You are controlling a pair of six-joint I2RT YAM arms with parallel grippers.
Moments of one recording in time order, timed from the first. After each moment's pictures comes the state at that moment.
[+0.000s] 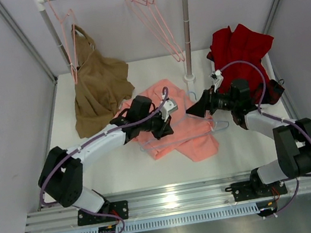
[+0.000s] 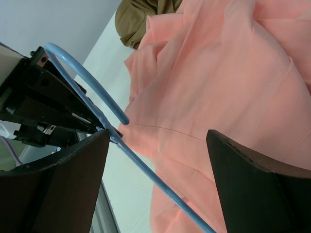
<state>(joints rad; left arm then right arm) -0.72 1.53 1.00 -0.19 0.51 0.19 0.17 1.40 0.64 0.49 -0.89 0.46</state>
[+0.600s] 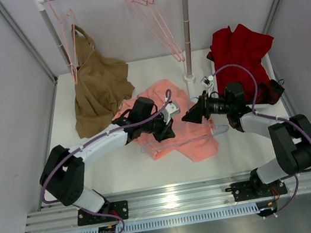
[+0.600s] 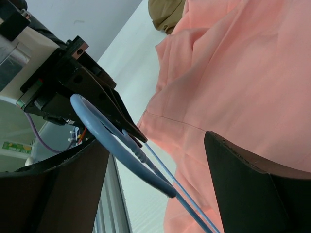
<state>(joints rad) -0.74 1.55 1.01 -0.22 0.55 0.21 0.24 1.45 0.62 0.61 -0.99 0.50</state>
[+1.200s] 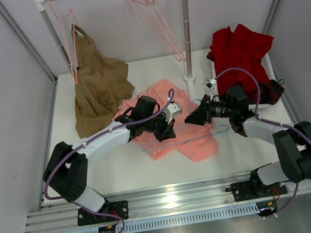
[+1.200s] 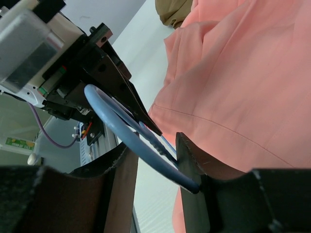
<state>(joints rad) -0.74 1.59 1.04 -0.26 0.55 0.23 0.25 1.37 0.55 0.61 -1.00 0.51</state>
